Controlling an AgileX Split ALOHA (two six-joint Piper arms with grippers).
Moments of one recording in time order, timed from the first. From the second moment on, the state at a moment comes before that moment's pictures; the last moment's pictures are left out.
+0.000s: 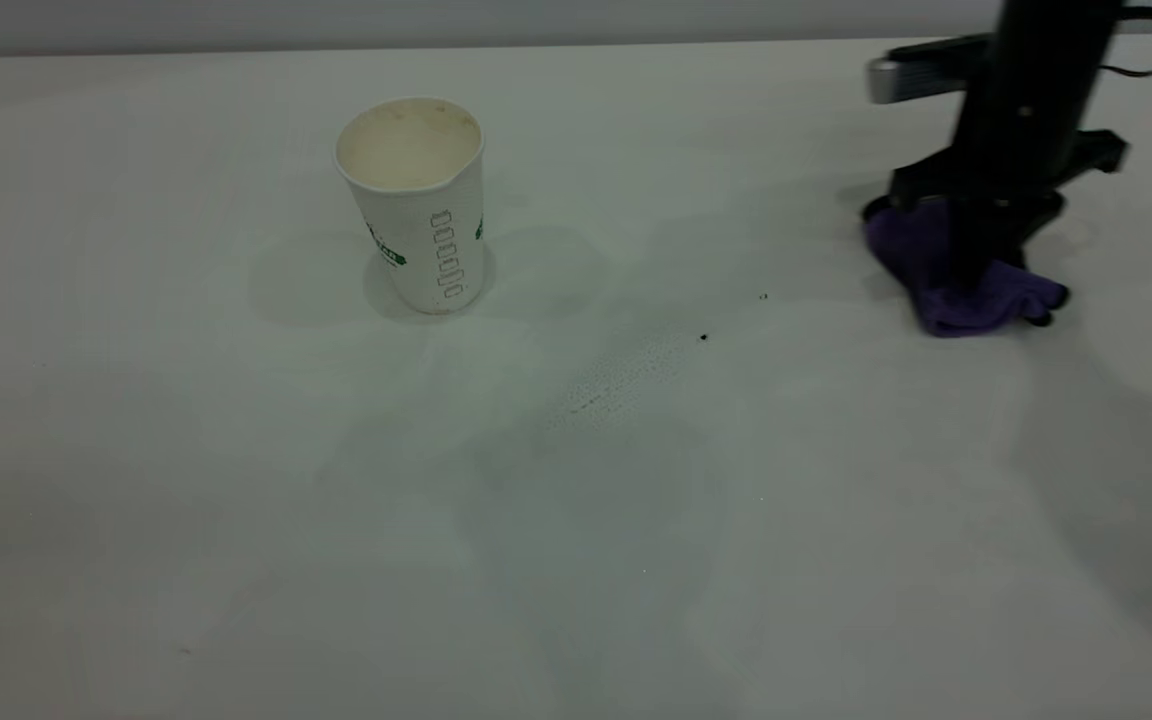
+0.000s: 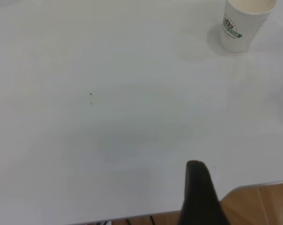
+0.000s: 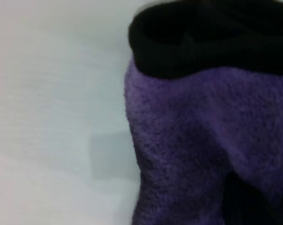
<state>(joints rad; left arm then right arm) -0.03 -0.02 -0.50 -0.06 1.13 0.09 0.13 2.59 -1.74 0.04 0.81 -0.12</state>
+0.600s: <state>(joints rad) -0.03 -0.02 -0.50 -0.06 1.13 0.09 0.15 2.60 -1.80 0.29 0.97 -0.31</state>
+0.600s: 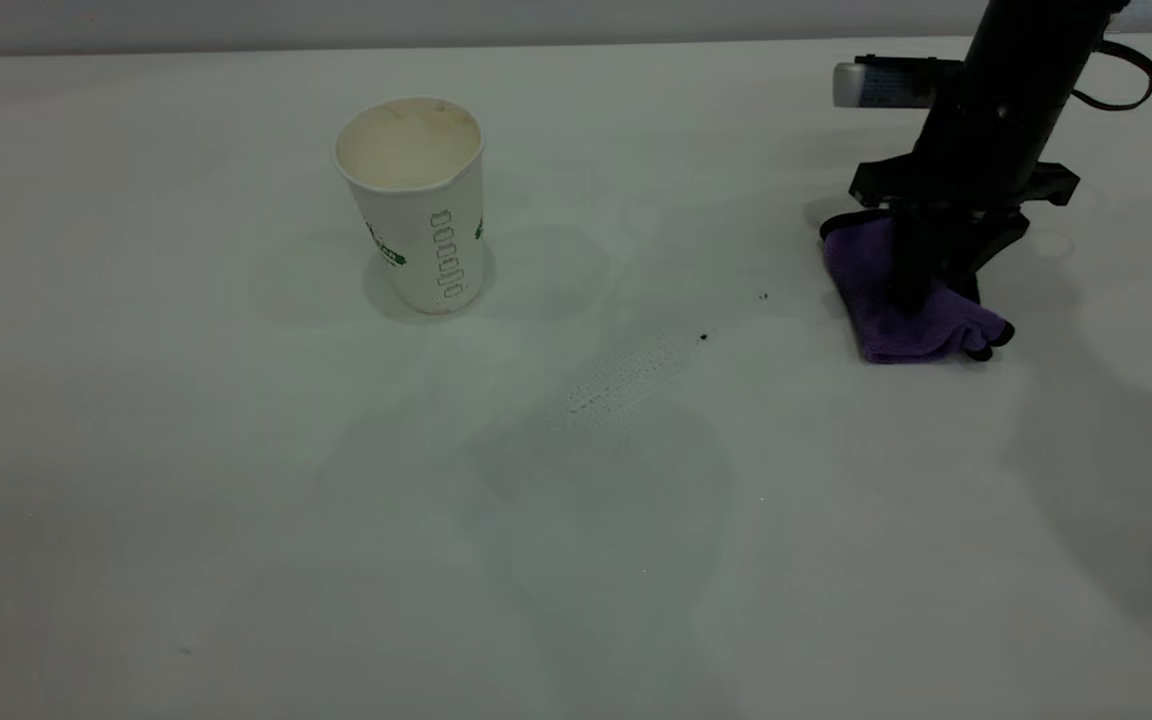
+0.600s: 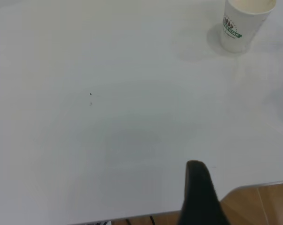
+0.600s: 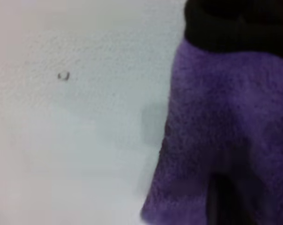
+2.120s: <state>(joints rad) -0.03 -0.02 -0.50 -0.06 1.13 0.09 0.15 1.18 -0.83 0.14 1.22 -0.10</state>
